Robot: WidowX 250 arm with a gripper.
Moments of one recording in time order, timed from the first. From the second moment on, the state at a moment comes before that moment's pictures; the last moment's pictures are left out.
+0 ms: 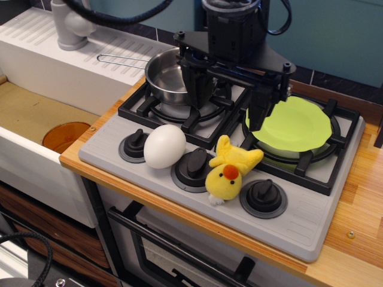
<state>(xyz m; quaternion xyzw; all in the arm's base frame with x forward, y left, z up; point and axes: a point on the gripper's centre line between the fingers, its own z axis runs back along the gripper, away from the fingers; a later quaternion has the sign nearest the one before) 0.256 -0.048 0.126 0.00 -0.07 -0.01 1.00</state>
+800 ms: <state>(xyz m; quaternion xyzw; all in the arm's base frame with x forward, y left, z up) 0.257 -0.051 0.086 -0.01 -0.09 -0.02 1.00</state>
